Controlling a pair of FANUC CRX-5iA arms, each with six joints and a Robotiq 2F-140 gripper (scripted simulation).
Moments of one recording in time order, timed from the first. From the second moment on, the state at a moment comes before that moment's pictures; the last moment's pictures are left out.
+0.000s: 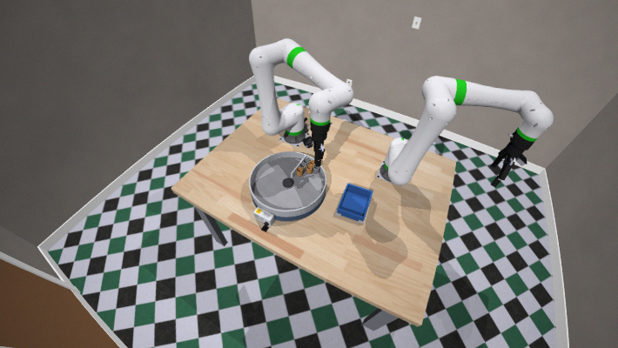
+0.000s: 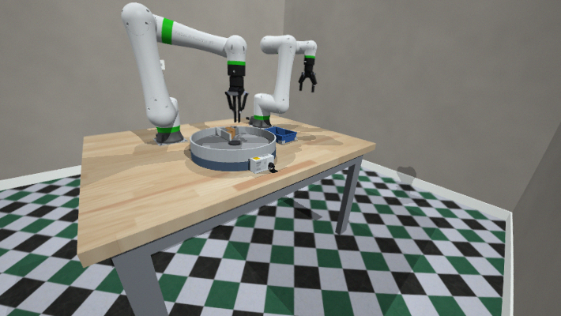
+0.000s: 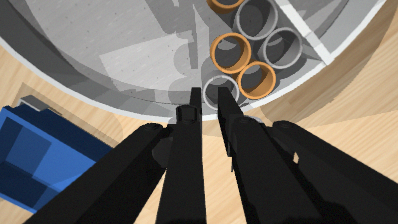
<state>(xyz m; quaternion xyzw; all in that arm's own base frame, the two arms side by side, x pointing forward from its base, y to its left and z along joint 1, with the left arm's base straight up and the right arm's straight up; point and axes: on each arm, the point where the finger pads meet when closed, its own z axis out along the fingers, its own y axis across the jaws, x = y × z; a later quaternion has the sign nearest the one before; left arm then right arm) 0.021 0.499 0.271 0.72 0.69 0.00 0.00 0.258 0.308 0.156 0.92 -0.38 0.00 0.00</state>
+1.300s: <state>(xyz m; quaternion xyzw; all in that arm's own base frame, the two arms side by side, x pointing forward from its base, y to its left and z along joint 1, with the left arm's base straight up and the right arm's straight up) 0.021 0.499 0.271 0.72 0.69 0.00 0.00 0.257 0.309 0.156 0.92 -0.38 0.00 0.00</state>
